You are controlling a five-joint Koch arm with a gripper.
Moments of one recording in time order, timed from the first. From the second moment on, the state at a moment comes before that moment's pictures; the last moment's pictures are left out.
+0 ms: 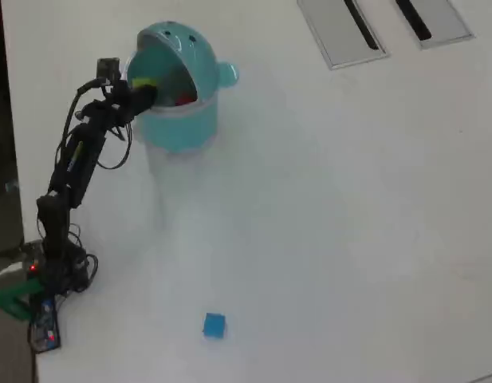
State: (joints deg) arm -46.3 75.7 48.6 53.9 -113.5
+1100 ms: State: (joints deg) arm -32.6 71.4 32.2 67.7 -118.6
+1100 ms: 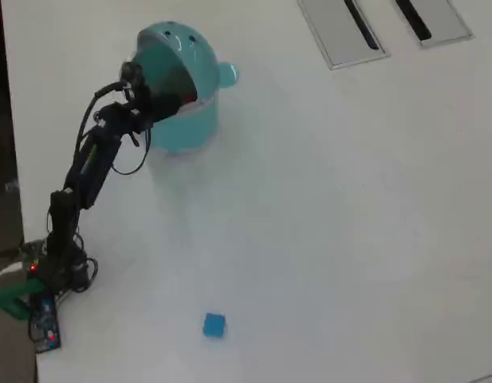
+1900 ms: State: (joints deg) arm 5.5 80.9 32.7 80.2 -113.8
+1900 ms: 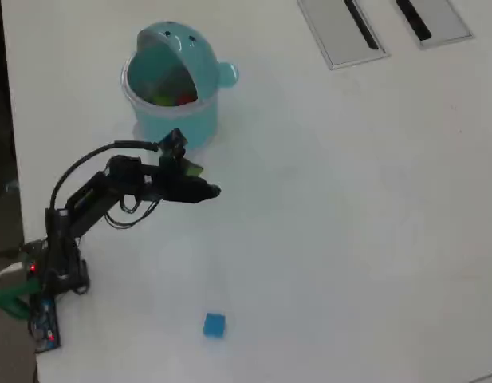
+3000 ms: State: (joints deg) arm 25.0 71.7 33.0 68.0 -81.5
